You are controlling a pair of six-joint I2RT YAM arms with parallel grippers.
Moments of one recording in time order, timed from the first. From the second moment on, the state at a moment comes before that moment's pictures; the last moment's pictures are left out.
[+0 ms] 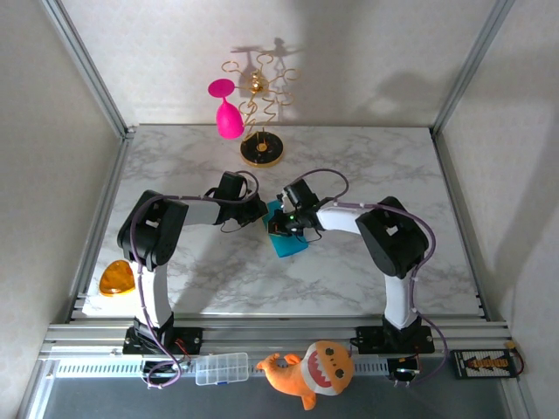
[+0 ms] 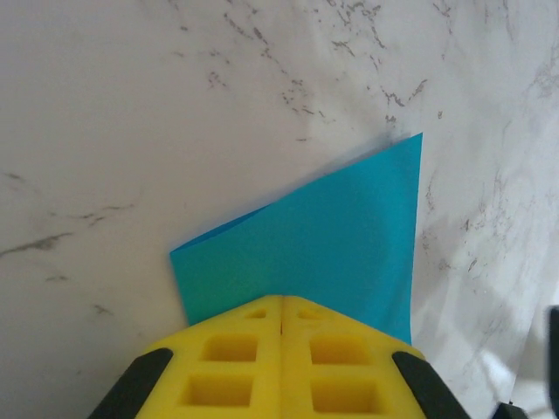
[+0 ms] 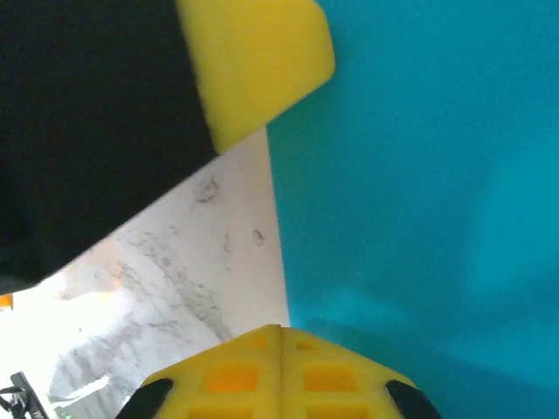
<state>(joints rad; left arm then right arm) -0.38 1.99 1.05 0.08 0.46 -0.87 0.69 1.98 1.15 -0.15 -0.47 0.67</state>
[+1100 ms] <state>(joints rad) -0.38 2.00 1.07 0.06 0.45 -0.83 0.76 1.78 0.89 -0.18 -0.49 0.62</state>
